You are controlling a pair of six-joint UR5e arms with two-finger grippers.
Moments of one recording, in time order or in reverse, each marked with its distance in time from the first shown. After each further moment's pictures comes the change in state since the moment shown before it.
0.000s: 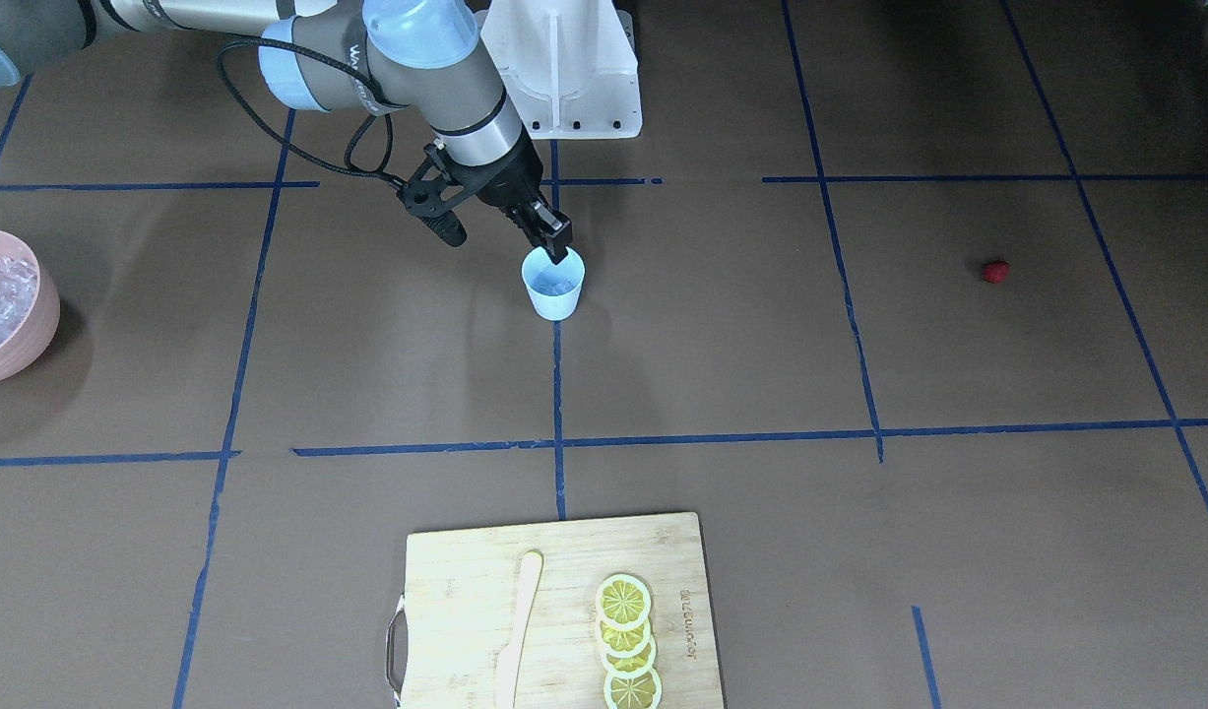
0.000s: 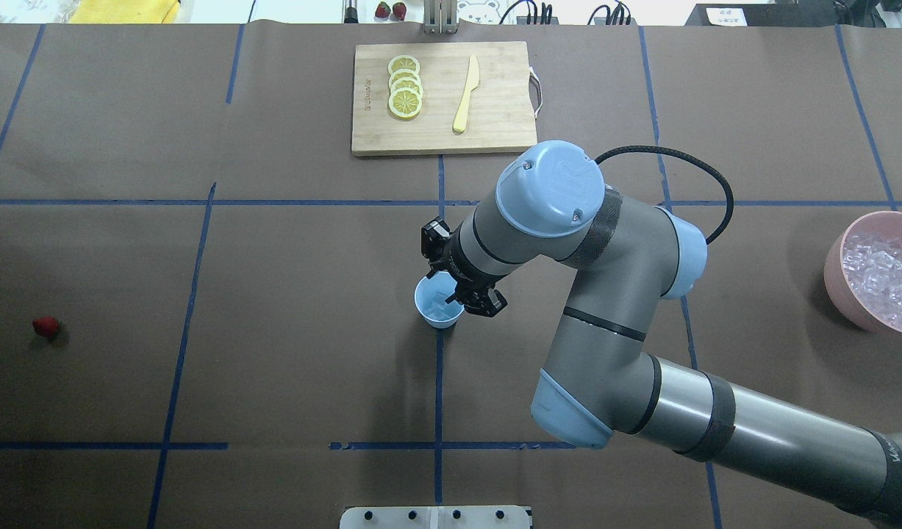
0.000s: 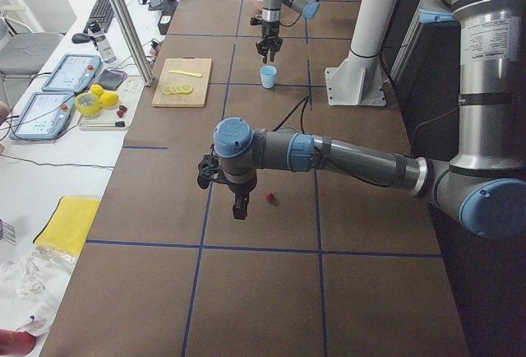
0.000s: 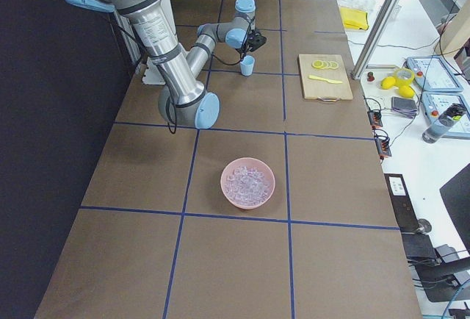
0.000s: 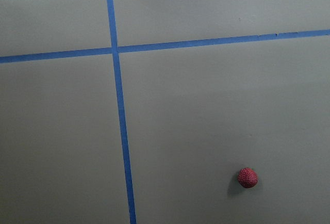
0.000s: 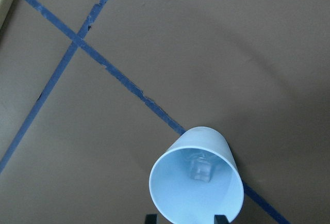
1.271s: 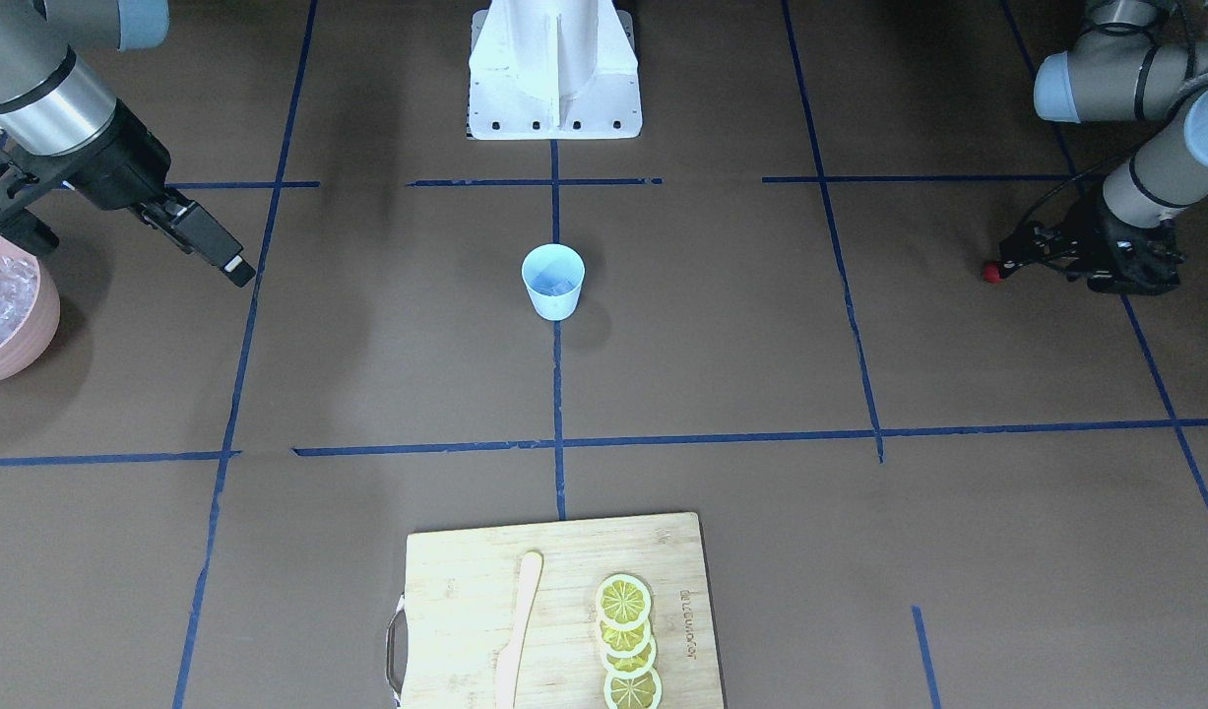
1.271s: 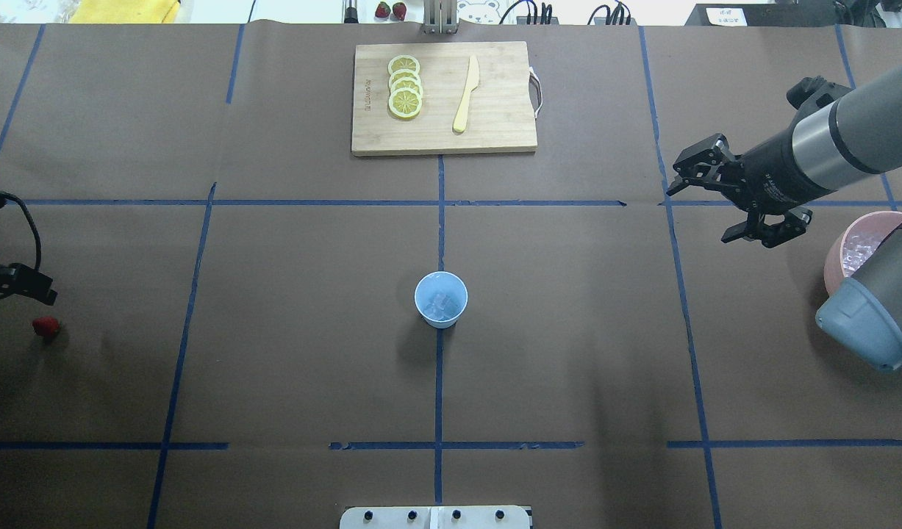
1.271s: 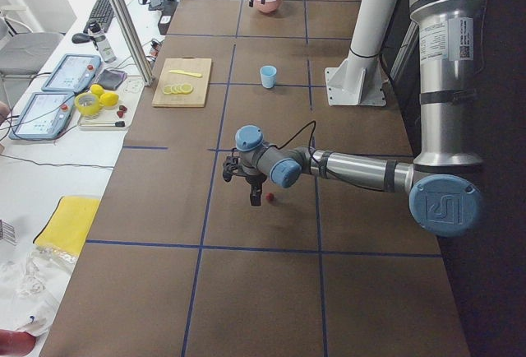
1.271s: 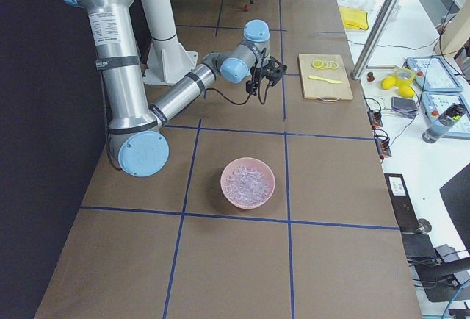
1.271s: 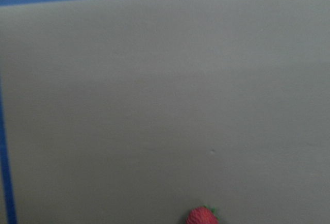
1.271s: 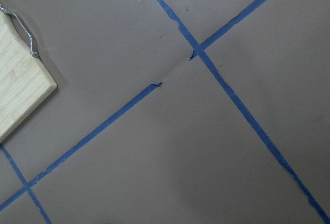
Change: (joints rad) left arm 0.541 0.012 0.183 -0.629 0.185 -0.704; right arm 0.403 -0.498 0.303 0.001 0.234 -0.542
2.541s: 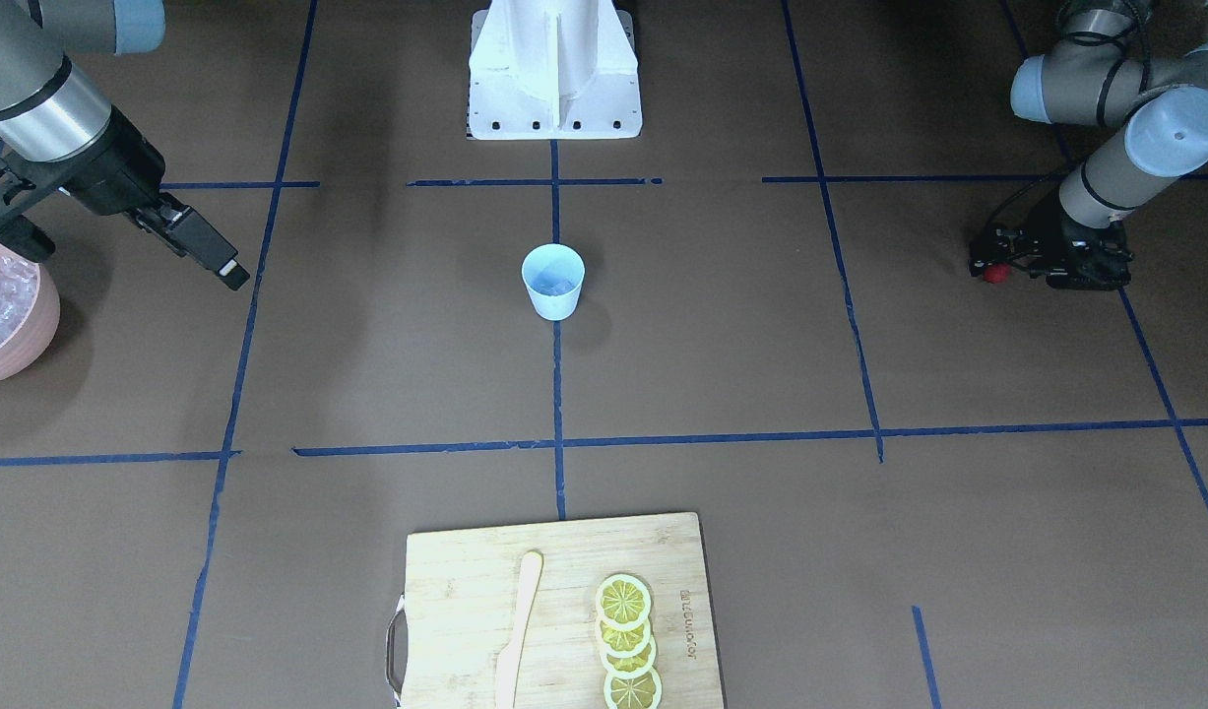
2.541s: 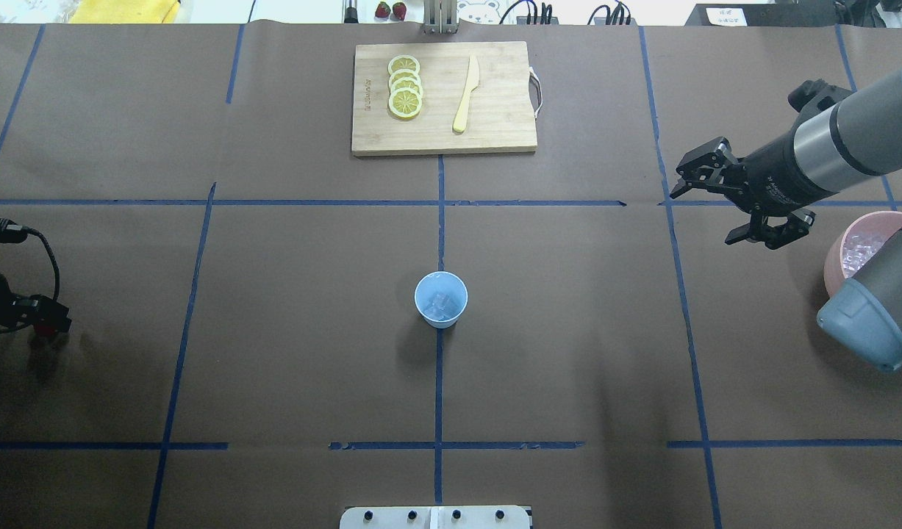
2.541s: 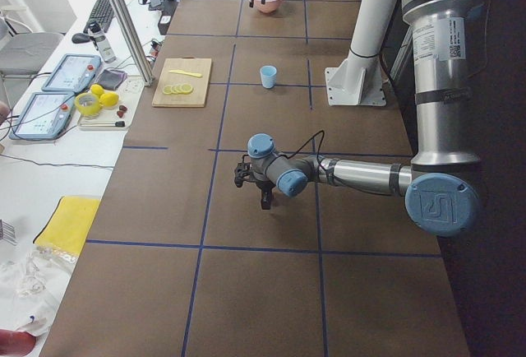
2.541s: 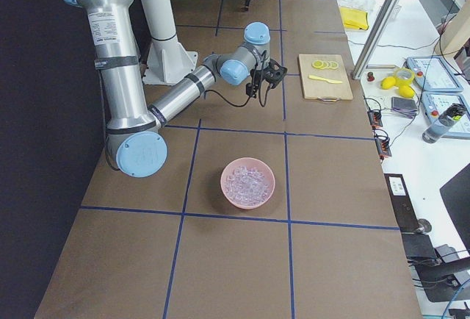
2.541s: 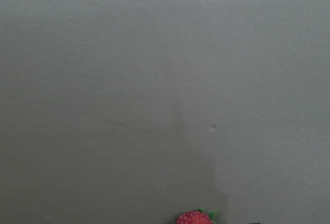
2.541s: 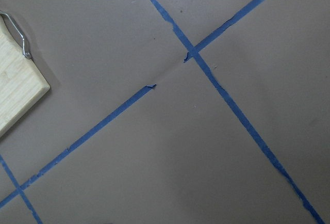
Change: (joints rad) left arm 0.085 0.032 0.023 -0.085 0.050 -0.078; right arm -0.001 -0.006 -0.007 0.000 0.001 -0.007
